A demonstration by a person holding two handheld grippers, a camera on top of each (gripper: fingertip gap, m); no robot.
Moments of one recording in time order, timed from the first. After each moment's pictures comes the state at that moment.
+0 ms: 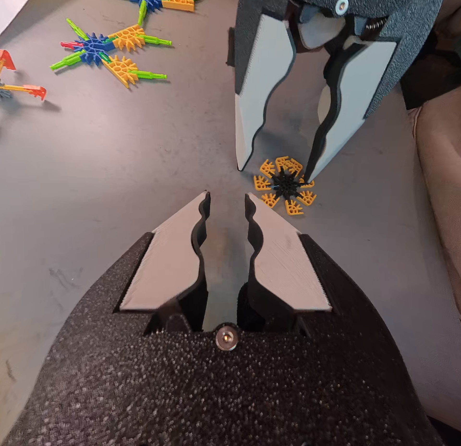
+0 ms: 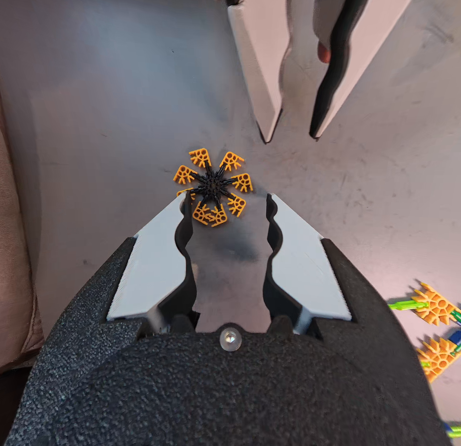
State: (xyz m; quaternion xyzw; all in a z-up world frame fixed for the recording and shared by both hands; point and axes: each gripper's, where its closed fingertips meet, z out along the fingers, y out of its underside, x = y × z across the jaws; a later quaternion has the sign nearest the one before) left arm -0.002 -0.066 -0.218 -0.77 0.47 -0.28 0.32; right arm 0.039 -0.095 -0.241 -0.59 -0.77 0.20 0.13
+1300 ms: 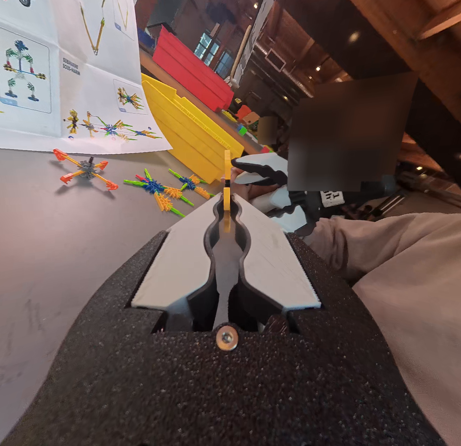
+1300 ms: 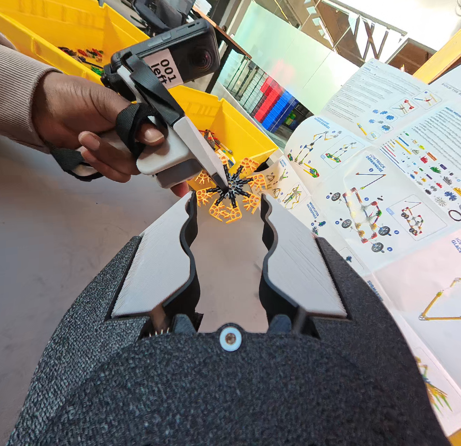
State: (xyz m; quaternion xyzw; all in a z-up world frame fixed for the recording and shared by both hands) left arm -0.020 -0.013 -0.111 -0.68 0.15 -0.53 0.48; right arm -0.017 -0.015 -0.105 -0.46 -0.59 0.21 0.63
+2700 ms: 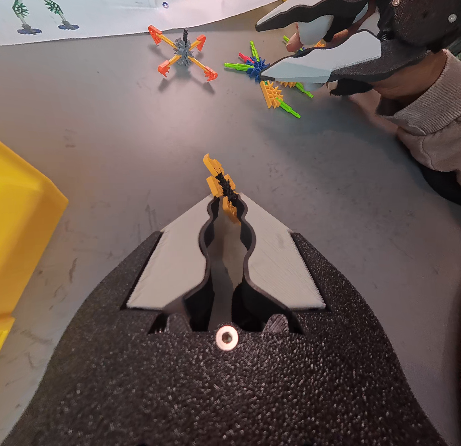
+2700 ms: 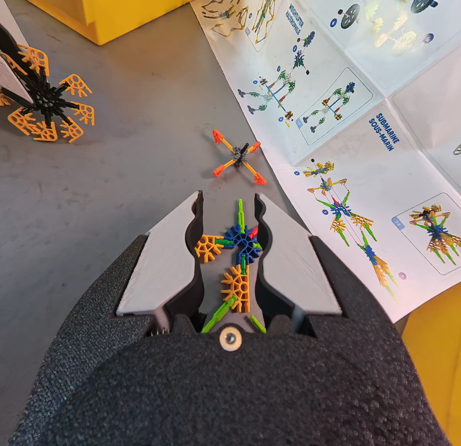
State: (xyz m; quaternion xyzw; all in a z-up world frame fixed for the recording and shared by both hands) left arm -0.051 0.003 -0.221 -0.86 0.21 -0.27 0.37; right arm 0.053 0.113 -0.203 -0.67 -0.55 0.13 0.49
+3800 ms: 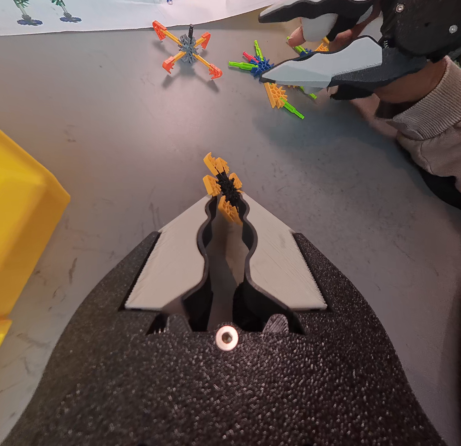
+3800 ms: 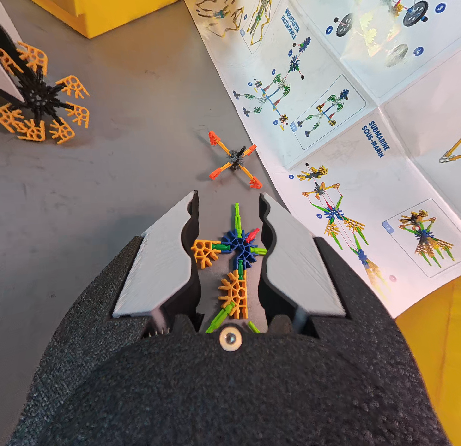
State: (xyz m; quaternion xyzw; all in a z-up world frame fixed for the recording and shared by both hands) left arm -0.053 0.005 -0.225 -0.86 0.20 -0.28 0.37; right arm 0.050 0.116 -0.202 -0.66 -0.55 0.11 0.50
